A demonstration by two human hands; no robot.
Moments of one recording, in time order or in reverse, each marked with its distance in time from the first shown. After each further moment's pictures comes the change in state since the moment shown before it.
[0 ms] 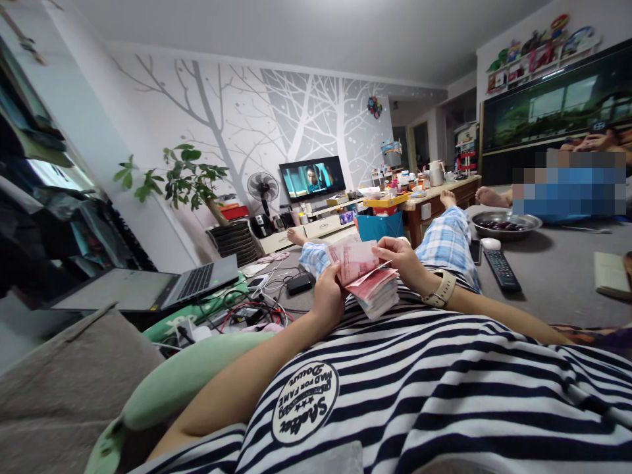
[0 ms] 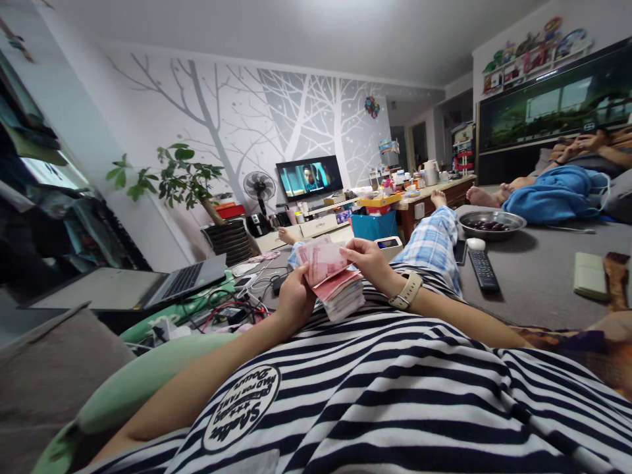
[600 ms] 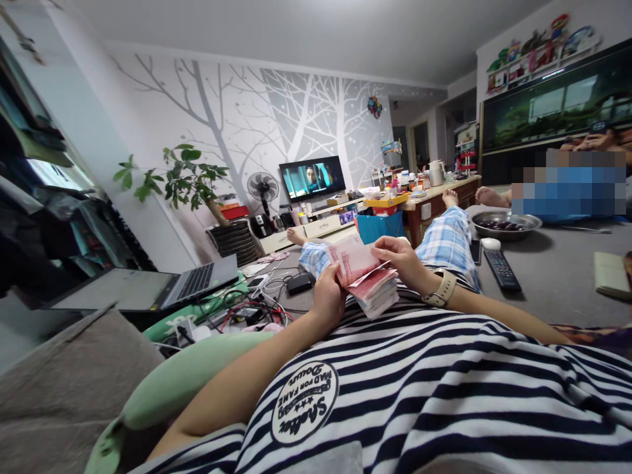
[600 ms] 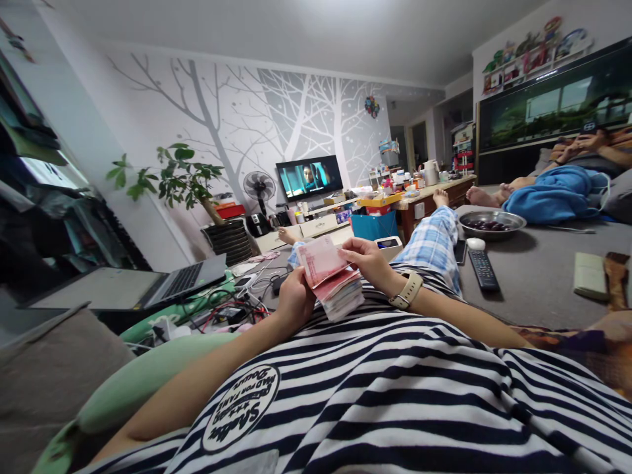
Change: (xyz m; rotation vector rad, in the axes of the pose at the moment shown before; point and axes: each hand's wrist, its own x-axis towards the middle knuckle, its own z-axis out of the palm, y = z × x) left_hand 0.001 0.000 0.003 -0.050 0.029 0.006; right_hand -0.003 -0.002 0.000 0.056 -0.037 -0.009
